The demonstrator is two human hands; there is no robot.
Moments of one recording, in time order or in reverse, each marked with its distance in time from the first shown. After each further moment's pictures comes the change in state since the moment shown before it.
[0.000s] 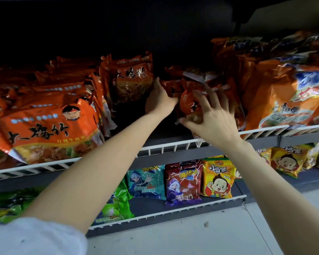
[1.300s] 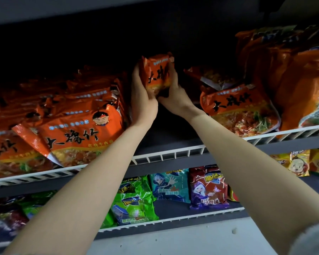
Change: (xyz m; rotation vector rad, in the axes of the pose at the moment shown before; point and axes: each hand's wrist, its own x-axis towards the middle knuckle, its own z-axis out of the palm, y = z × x) left_hand -0.013 -0.043 -0.074 -0.077 0.394 0.212; right_hand 0.091 -0.113 0.058 0.782 -0.268 0.059
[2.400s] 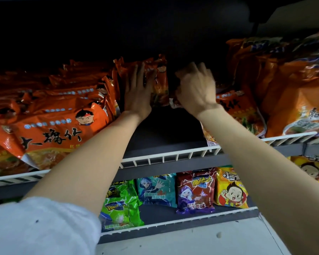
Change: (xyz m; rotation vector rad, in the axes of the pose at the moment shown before) left_hand 0.039 -0.033 0.025 0.899 -0.328 0.344; right_hand -0.014 -0.005 -0.066 -0.966 0.300 -0.154
